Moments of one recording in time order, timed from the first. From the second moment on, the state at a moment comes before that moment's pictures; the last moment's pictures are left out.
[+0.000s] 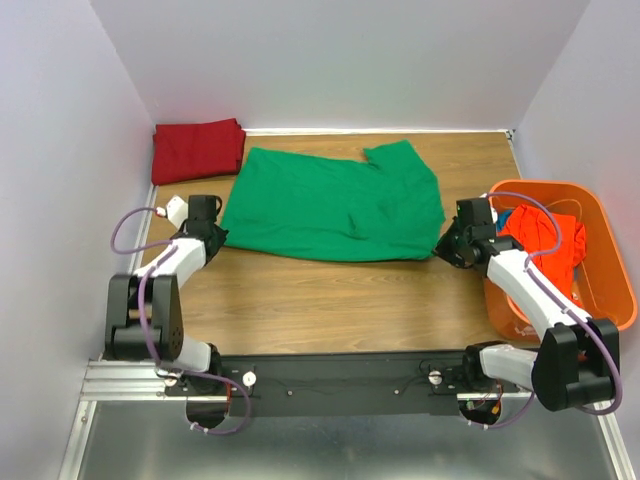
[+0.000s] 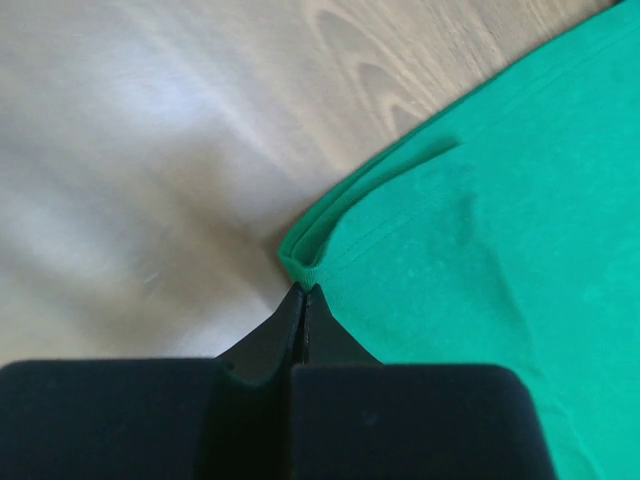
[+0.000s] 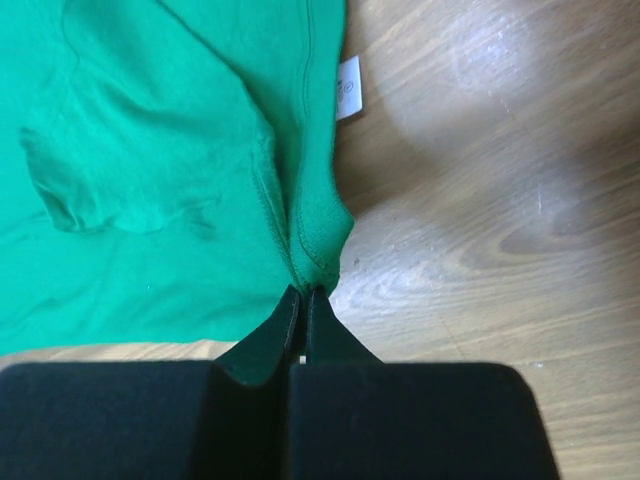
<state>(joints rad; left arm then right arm) -0.01 1.49 0.75 -0.13 -0.29 -0.87 0.16 1.20 0.75 -0.46 0.08 0.72</state>
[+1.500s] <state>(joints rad) -0.11 1.73 1.41 -0.18 -0.31 -0.49 0.17 1.71 1.33 -0.33 -0.07 0.55</state>
